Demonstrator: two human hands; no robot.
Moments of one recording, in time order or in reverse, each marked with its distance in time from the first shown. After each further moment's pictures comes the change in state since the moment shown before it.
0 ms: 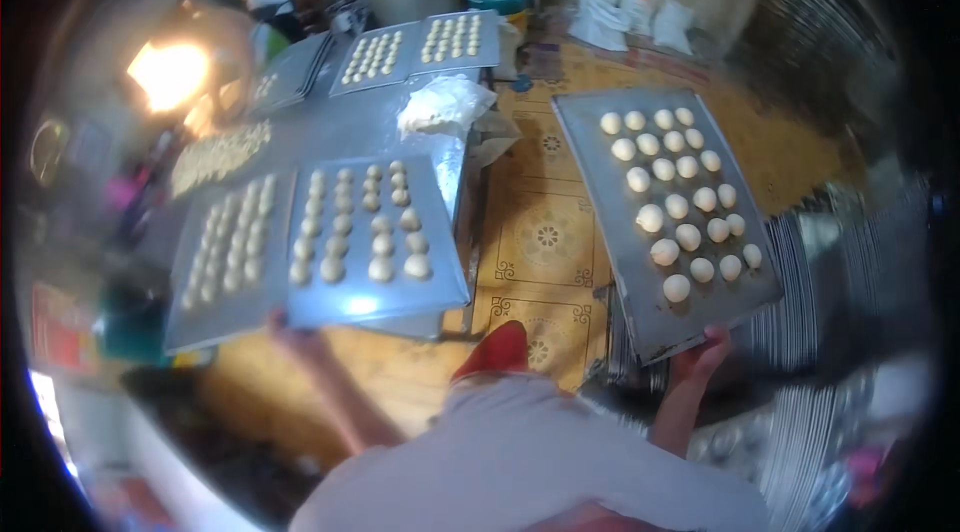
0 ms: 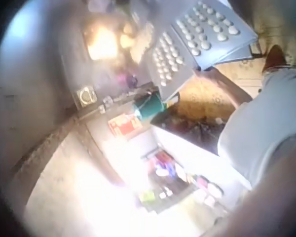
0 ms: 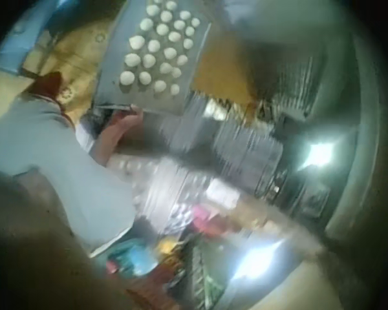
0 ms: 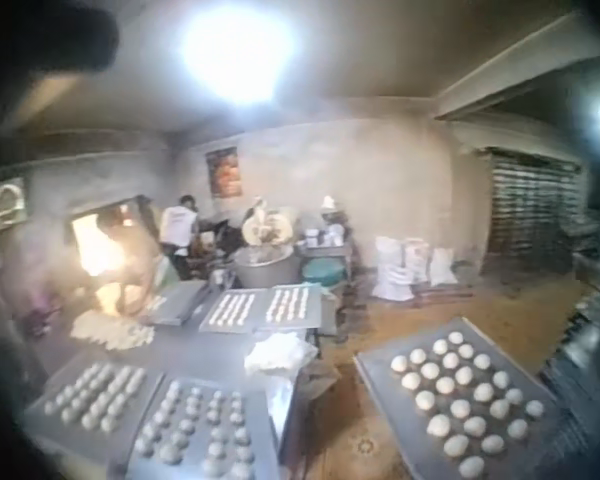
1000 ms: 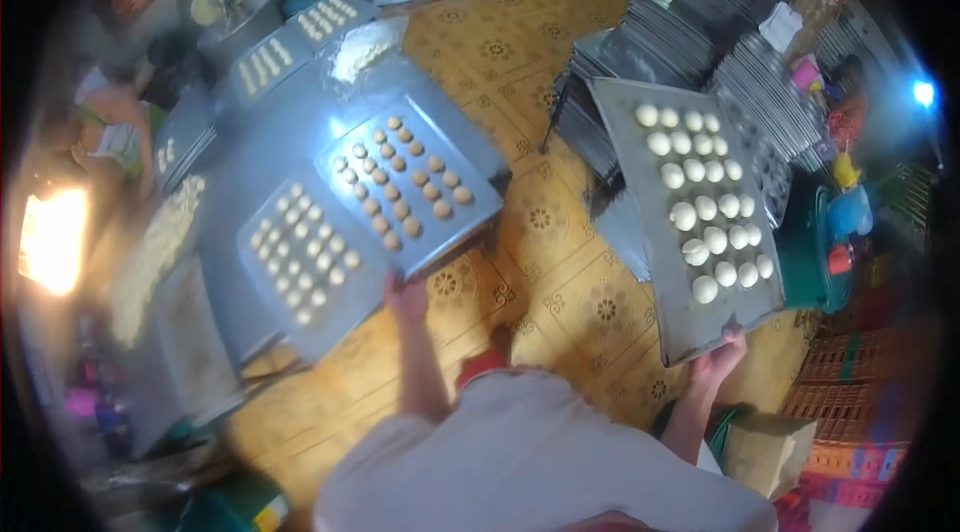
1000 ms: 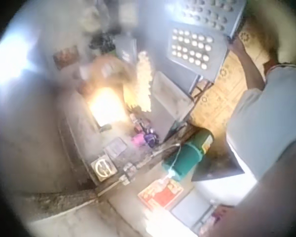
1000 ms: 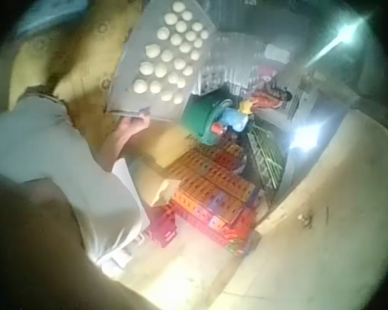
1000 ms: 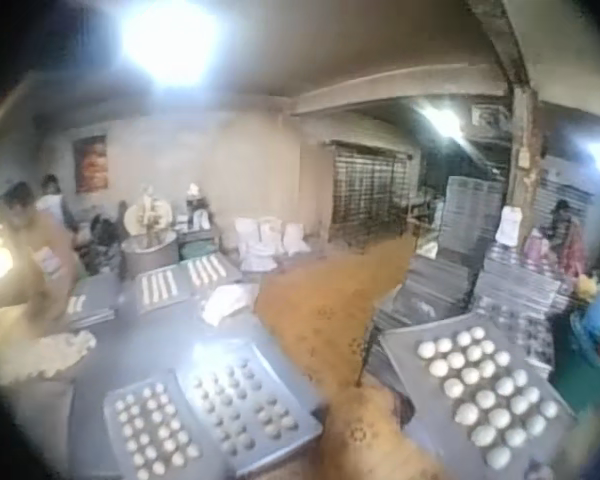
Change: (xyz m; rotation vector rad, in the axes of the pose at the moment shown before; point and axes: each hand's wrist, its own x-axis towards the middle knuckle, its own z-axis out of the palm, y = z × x) left_hand 0.204 -0.105 -0.306 -0.189 -0.532 -1.292; right_hand -0.656 0.296 0.016 0.215 0.259 -0.617
